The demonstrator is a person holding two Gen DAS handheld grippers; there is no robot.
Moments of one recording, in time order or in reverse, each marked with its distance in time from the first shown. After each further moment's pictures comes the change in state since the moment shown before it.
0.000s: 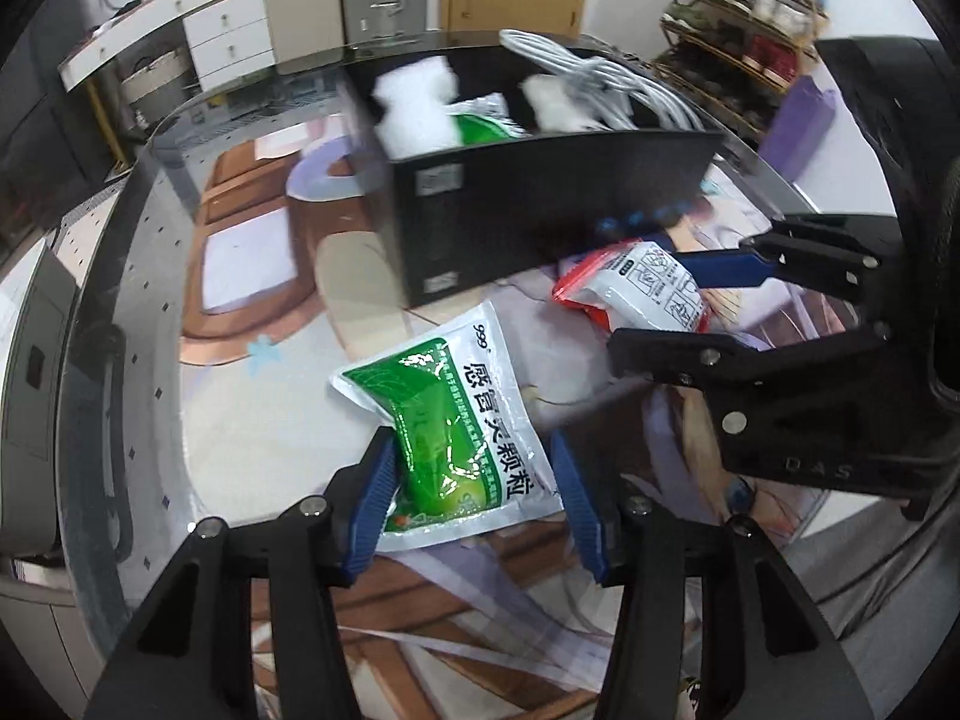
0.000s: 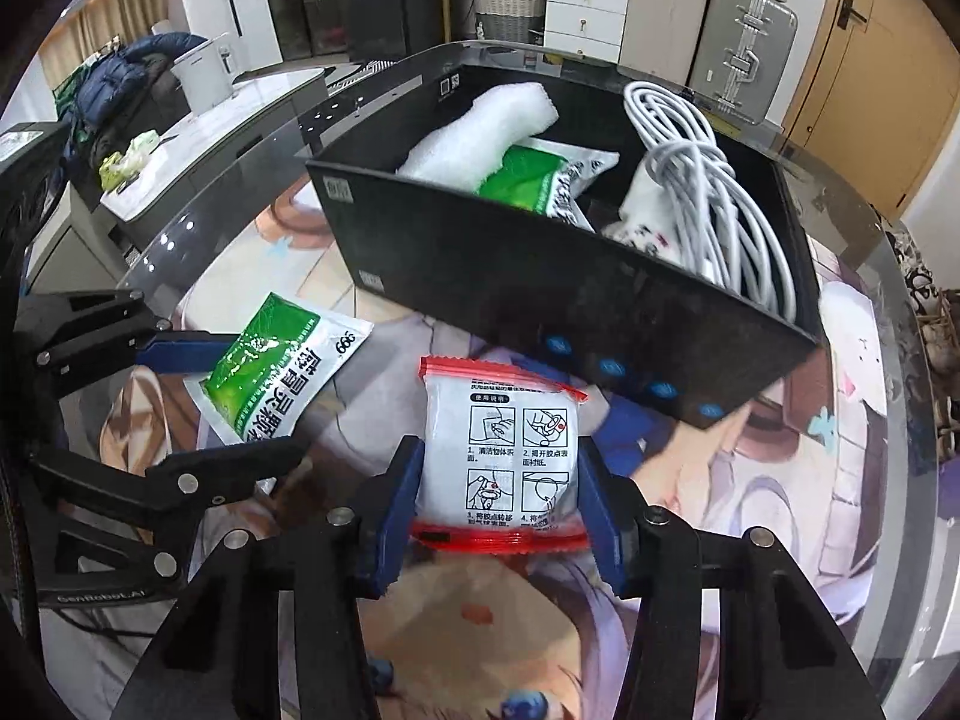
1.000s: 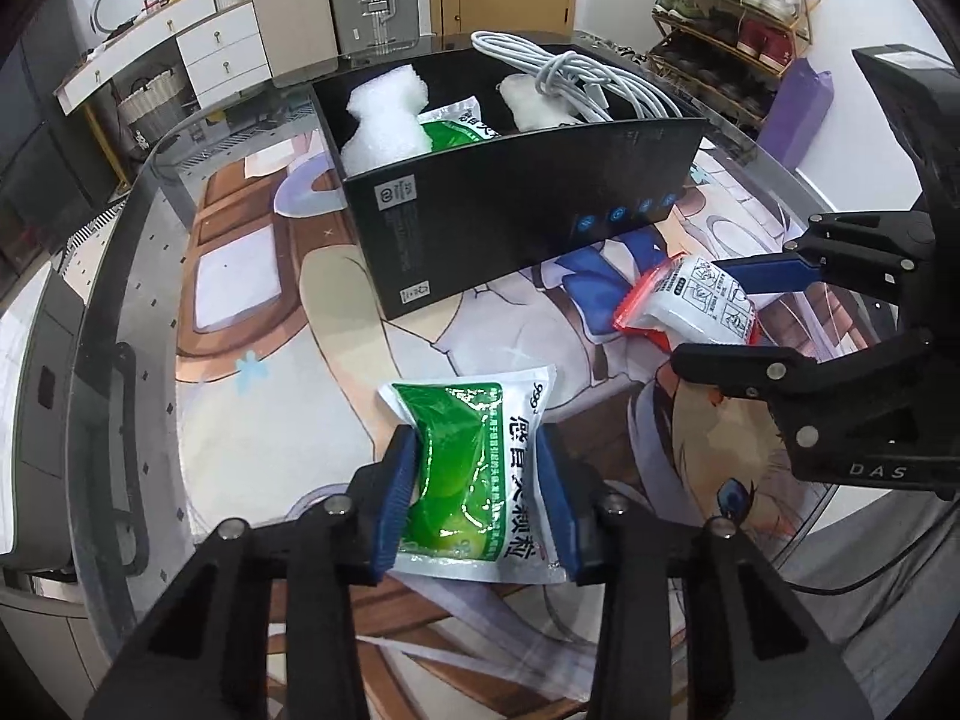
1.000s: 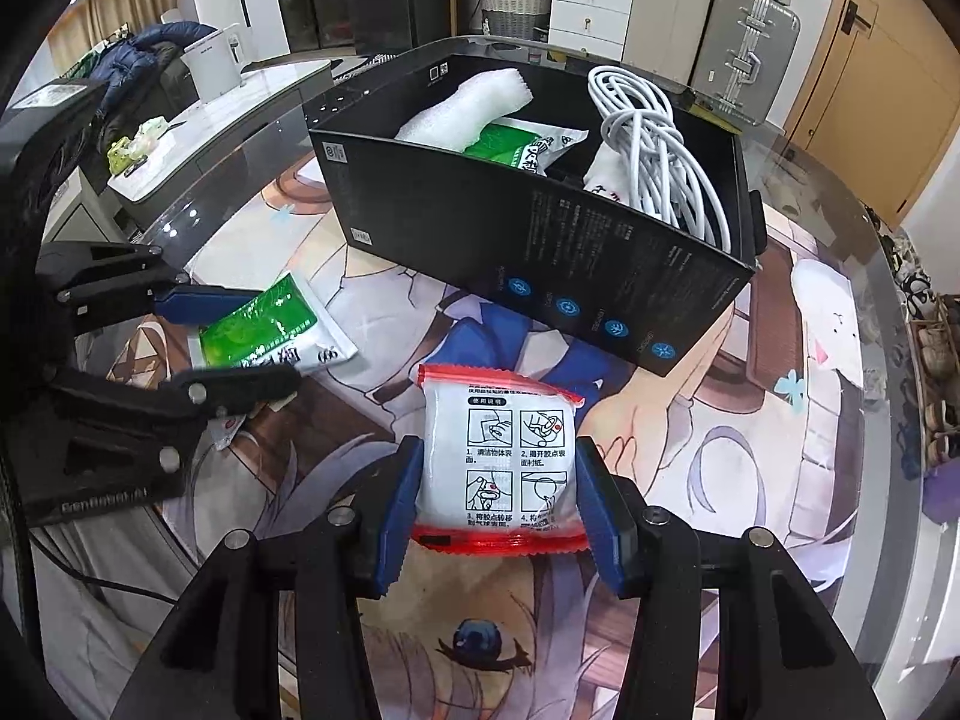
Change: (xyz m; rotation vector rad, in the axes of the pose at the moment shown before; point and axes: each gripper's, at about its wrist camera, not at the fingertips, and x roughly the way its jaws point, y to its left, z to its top) left arm 0.002 -0.011 0.000 0.041 -0.005 0.037; right arm -0.020 -0.013 -0.026 -0.026 0.003 -0.007
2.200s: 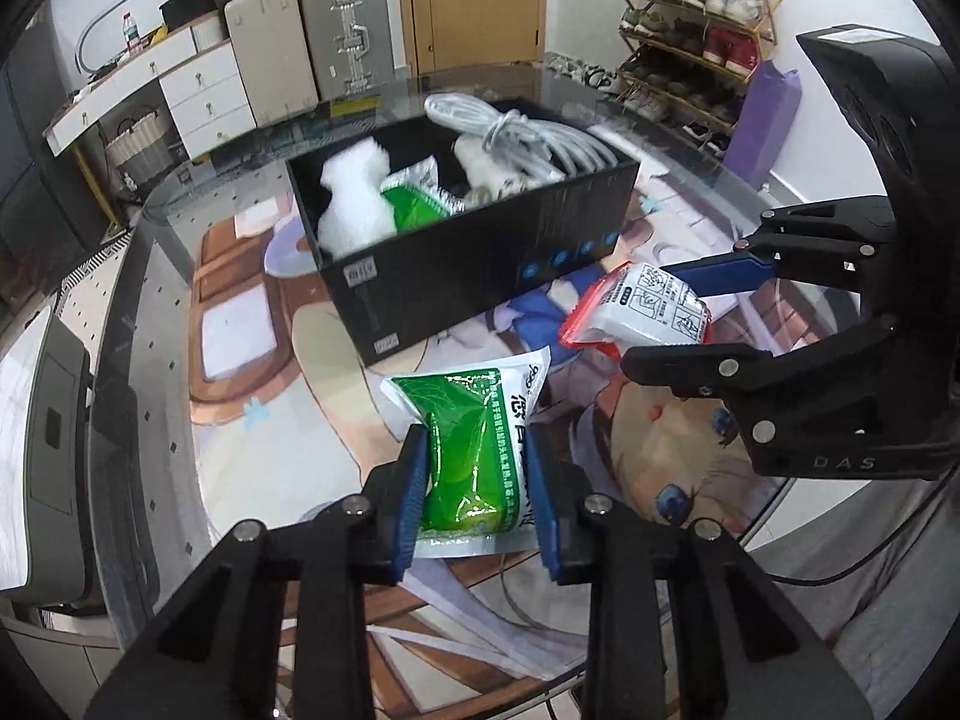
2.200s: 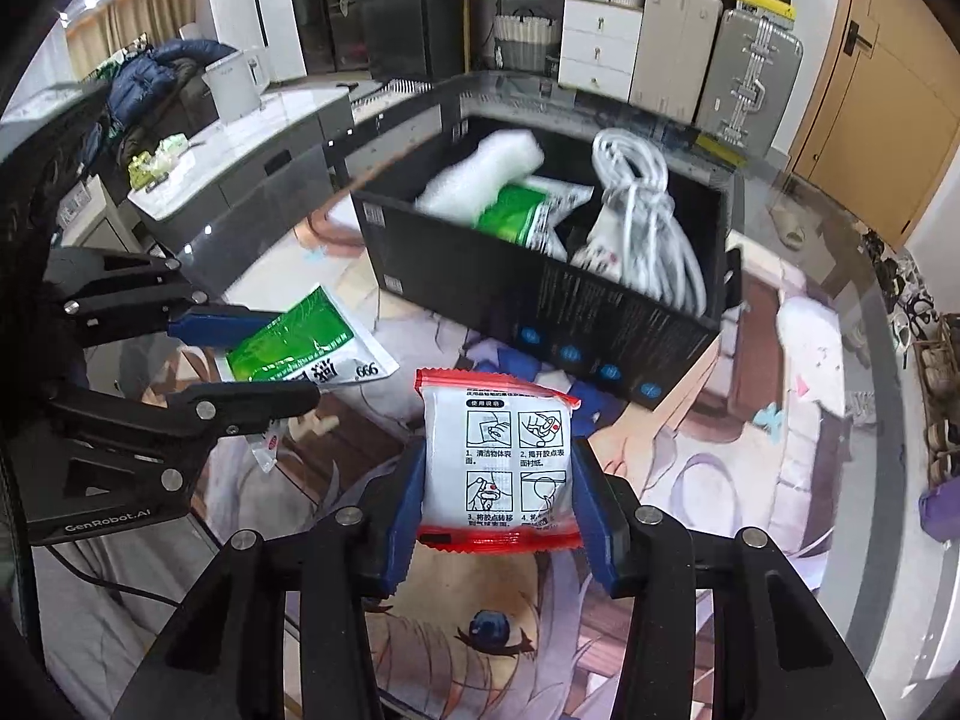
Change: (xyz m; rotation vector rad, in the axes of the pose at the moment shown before) left arm -0.039 -0.015 0.008 0.060 -0.080 -0.024; right arm -0.037 0.003 0.006 -0.015 -0.080 0.026
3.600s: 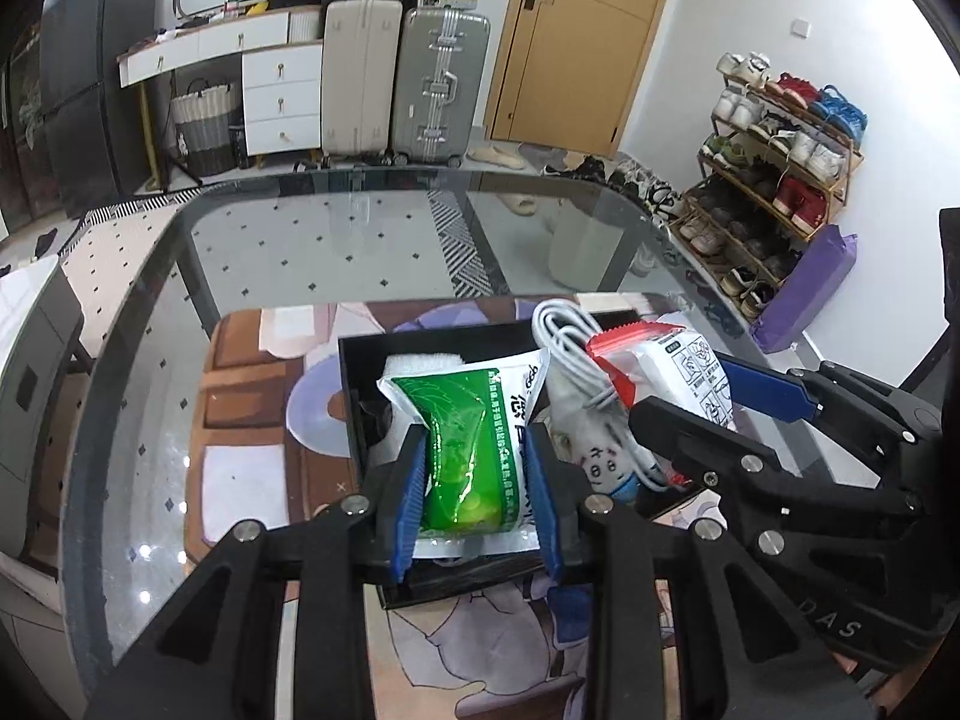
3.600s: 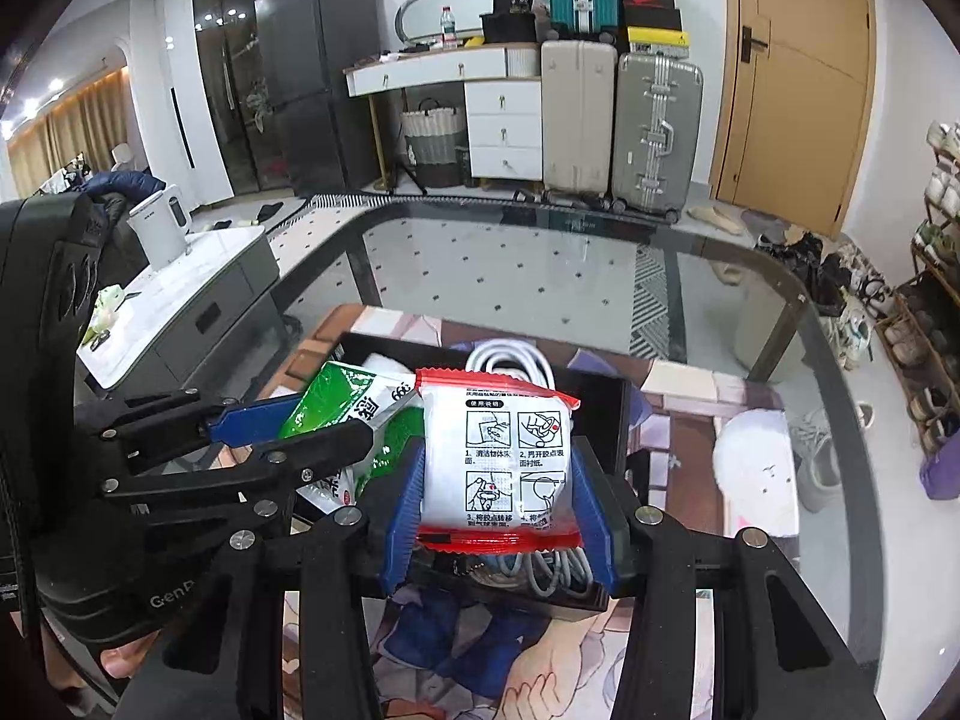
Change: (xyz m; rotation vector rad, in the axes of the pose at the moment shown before) left arm 0.031 0.053 0.090 -0.293 -0.157 -0.003; right arm 0.004 -0.050 0.089 0.210 -0.200 -0.091
